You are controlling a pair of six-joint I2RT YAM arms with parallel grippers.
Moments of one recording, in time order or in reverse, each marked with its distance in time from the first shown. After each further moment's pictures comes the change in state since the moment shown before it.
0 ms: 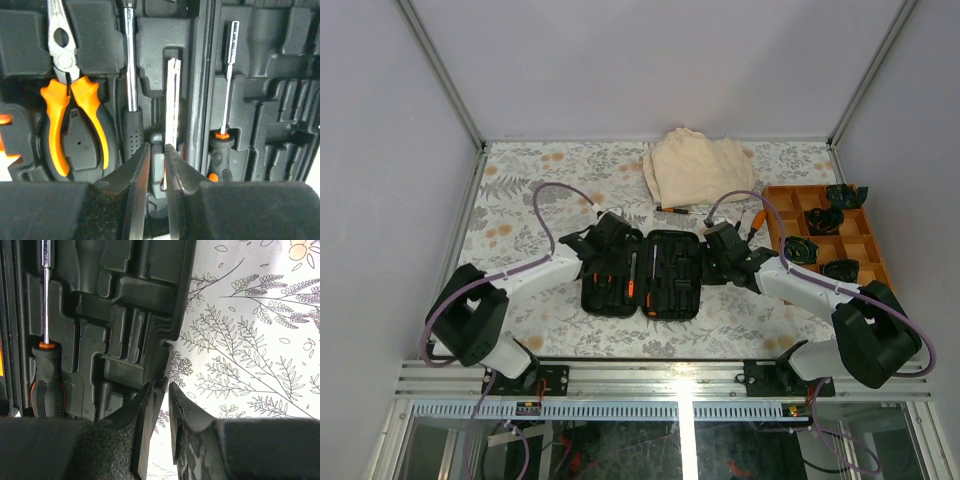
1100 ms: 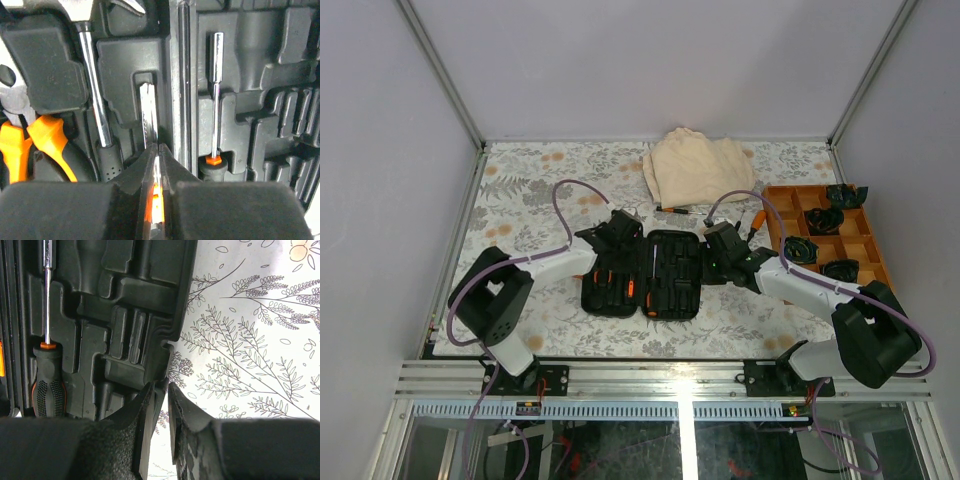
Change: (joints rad) left arm 0.000 0.163 0.058 0.089 0.058 0.063; right arm 0.000 0.000 0.000 0.003 -0.002 0.000
